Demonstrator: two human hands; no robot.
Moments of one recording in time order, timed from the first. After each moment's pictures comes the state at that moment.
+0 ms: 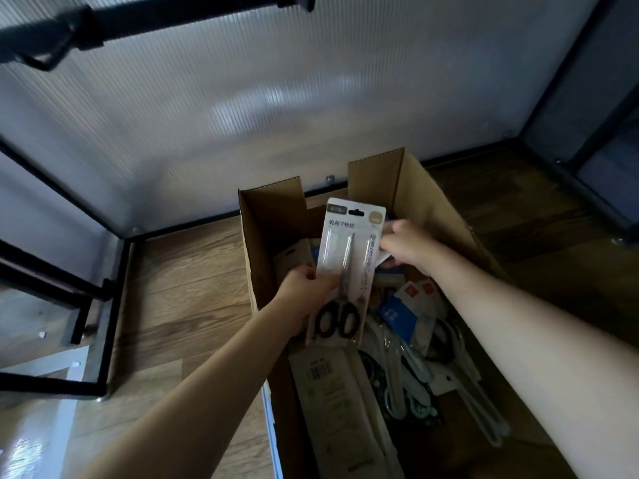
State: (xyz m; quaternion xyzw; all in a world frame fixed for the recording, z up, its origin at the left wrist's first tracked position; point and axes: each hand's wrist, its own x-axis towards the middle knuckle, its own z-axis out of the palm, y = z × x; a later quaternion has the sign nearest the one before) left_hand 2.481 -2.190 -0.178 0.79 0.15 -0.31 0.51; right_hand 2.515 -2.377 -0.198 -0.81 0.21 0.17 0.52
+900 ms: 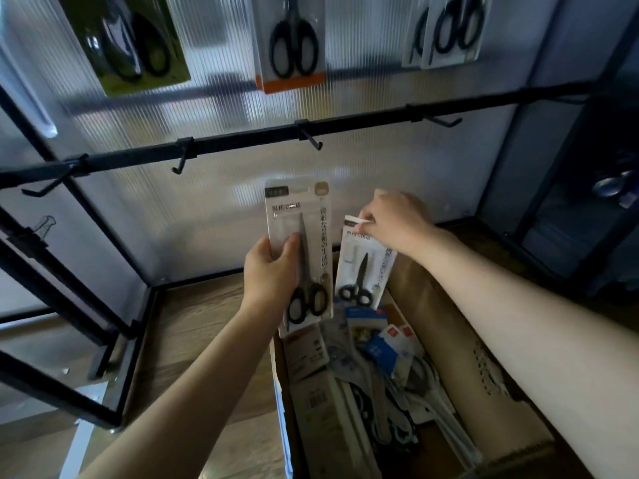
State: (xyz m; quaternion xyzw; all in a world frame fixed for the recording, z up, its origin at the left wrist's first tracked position) left_hand 2.438 -2.169 -0.039 0.73 0.02 0.04 0.68; right_hand 2.480 -2.362 -0.022 -0.99 -0.03 -0.11 0.08
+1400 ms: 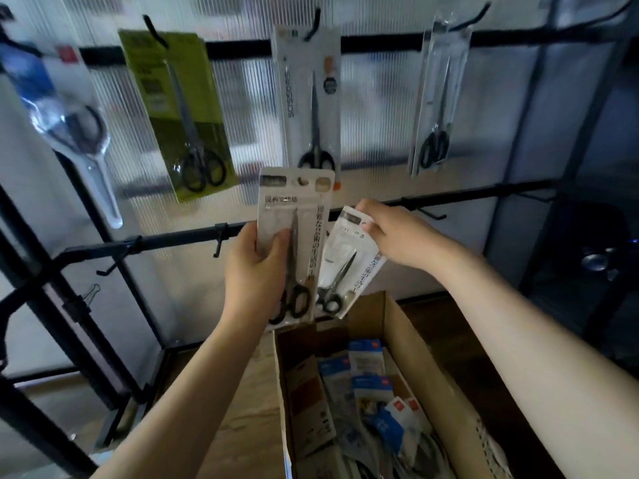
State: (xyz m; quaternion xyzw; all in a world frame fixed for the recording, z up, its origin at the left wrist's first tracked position) left_hand 2.430 -2.152 0.079 0.75 -0.08 0.22 0.62; right_hand 2.455 -2.354 0.101 -0.96 -0.11 -0.12 0.23
